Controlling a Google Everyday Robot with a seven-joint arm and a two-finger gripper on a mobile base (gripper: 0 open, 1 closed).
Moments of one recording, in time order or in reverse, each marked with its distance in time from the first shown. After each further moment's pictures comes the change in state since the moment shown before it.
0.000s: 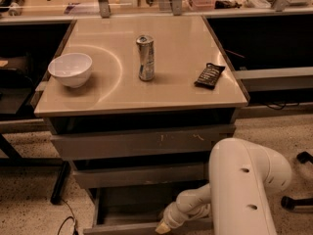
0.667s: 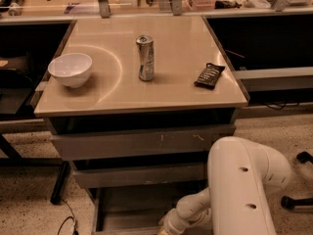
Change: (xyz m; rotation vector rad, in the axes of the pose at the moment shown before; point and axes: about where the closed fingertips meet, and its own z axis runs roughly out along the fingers) arm 0.012 0.029 -0.001 -0.030 0.022 0.029
